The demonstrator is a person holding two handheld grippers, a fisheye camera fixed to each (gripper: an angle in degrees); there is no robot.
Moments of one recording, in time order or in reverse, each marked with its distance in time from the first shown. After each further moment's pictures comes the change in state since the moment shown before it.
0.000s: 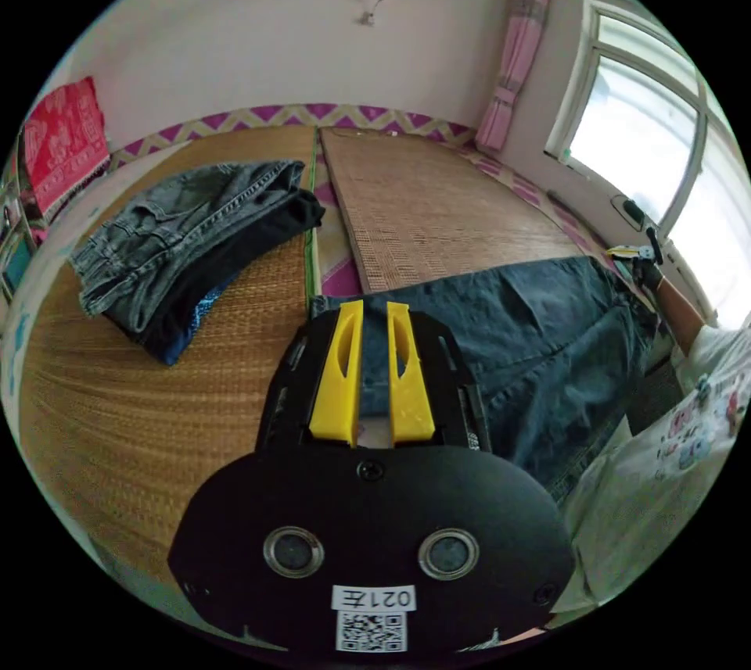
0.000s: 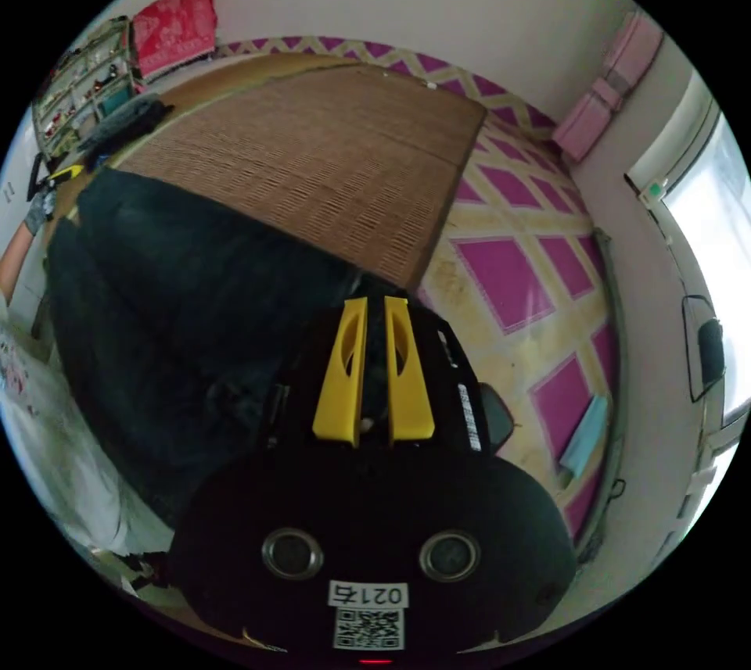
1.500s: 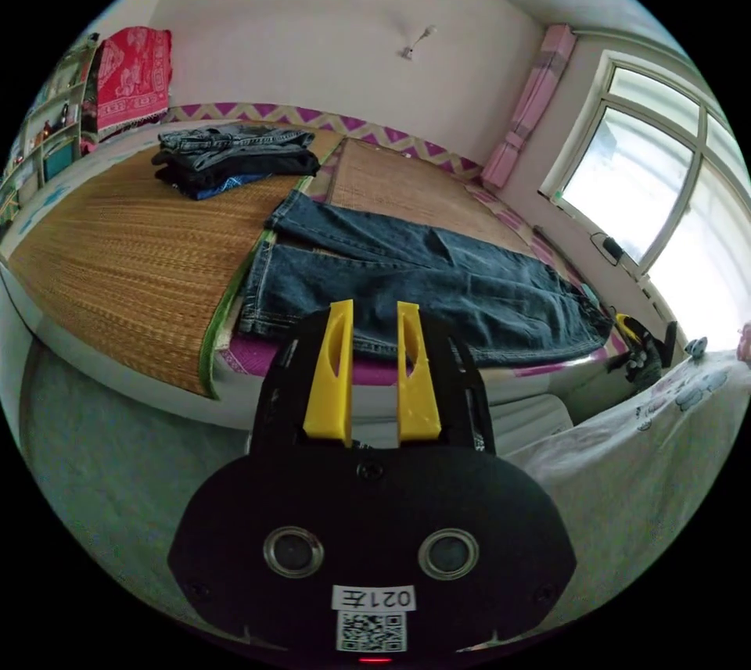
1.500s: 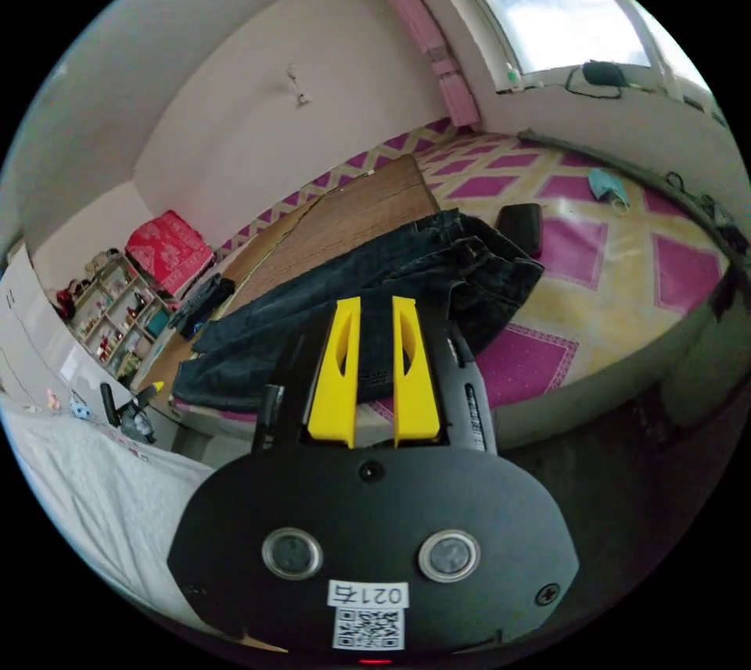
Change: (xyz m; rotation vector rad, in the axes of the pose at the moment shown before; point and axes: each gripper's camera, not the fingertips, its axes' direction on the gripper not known) left arm 0.084 0.208 -0.166 0.092 0.057 -0.286; right arm -0.028 0.418 -0.144 0.432 -0.229 0.724
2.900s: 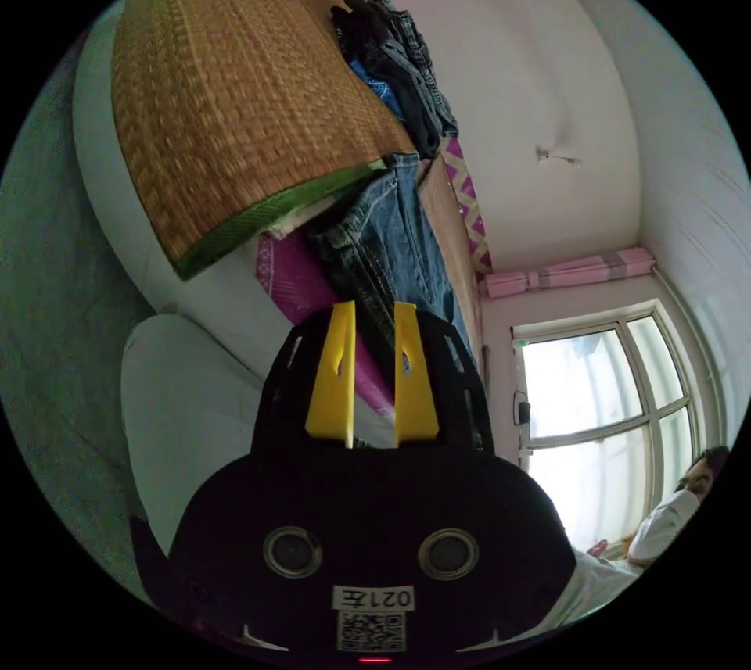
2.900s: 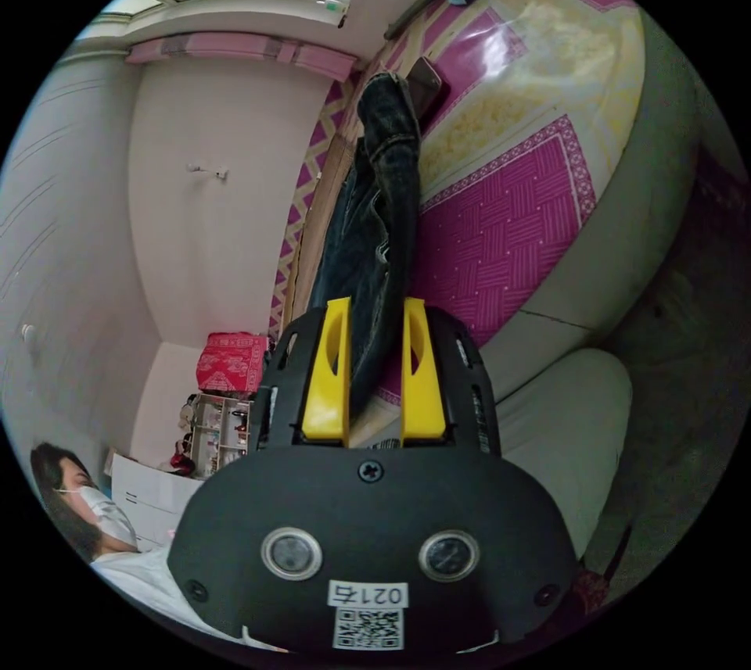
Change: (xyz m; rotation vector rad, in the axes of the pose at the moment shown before) left arm -0.224 -0.033 -0.002 0.008 0.279 -0.773; right arm 0.225 -0.009 0.103 -0.090 -0.272 0.618
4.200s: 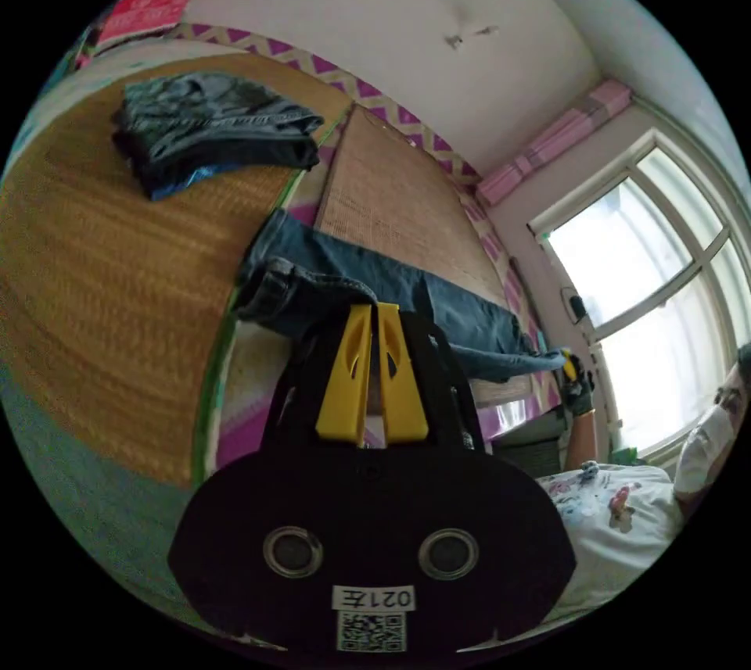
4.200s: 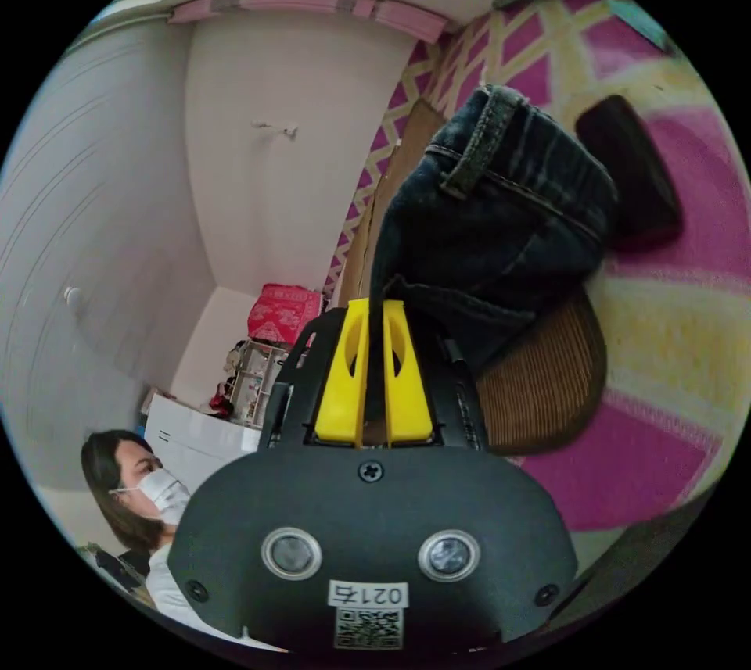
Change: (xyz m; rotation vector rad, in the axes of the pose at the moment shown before) left arm 0.207 -0.101 0.153 -0.213 -0.196 0.564; right arm -0.166 -0.175 0.156 -0.208 -0.170 -0.167
